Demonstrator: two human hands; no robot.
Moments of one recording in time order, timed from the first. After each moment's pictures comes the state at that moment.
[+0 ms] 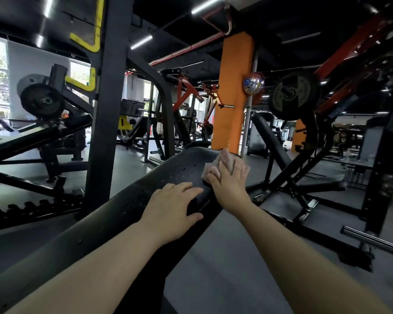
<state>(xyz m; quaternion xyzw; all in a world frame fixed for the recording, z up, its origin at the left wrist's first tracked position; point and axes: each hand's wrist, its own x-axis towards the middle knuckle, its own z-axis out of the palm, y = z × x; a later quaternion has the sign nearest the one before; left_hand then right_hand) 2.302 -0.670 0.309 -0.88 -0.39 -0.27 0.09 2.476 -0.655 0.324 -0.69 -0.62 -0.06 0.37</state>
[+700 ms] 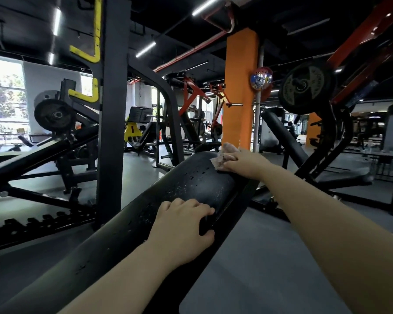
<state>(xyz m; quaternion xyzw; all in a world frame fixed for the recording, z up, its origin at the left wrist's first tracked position) 2.309 -0.664 0.309 -0.87 -0.41 -0.25 0.10 2.517 -0.609 0.397 -0.74 -0.65 -0.05 0.18</state>
